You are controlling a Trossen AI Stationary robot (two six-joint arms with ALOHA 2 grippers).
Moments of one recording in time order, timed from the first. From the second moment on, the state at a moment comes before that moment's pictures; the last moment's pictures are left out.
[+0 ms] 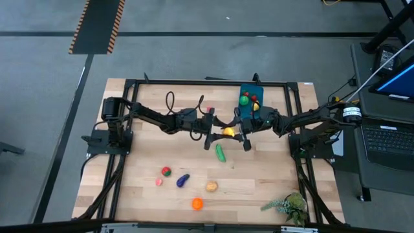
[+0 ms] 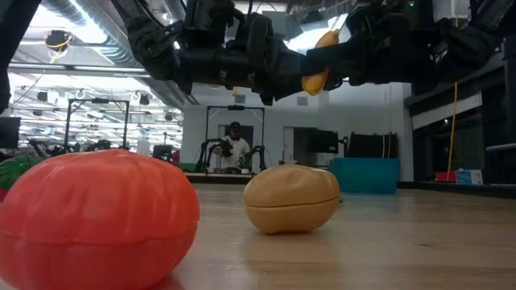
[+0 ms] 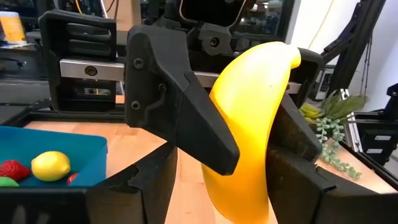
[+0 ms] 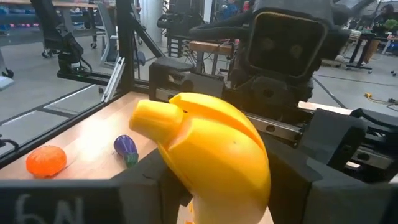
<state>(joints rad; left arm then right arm) 0.11 1.86 0.88 0.87 0.20 -0.05 -0.16 1.42 0.45 0.96 -0.39 -0.11</state>
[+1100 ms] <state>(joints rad) 0.10 1.72 0.87 0.62 0.19 0.04 -0.19 1.17 0.46 0.54 -0.42 -0.14</state>
